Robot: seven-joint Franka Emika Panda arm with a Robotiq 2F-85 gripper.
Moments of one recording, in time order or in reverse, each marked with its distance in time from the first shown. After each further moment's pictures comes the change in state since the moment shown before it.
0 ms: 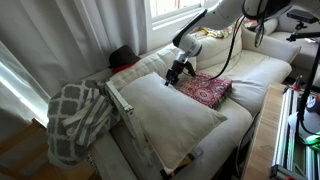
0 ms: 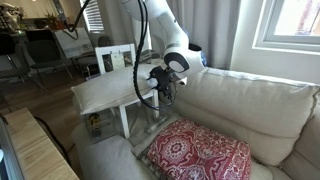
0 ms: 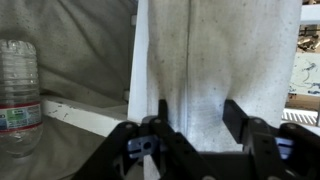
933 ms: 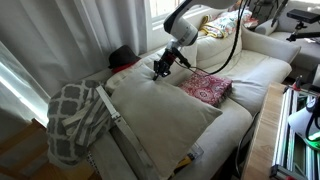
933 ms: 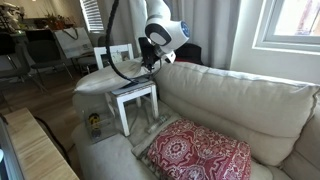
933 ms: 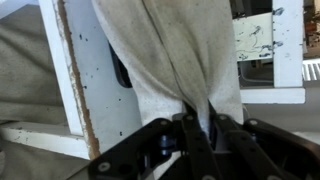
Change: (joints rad) arm 0.109 -0.296 0.031 -0.254 0.118 0.157 0.345
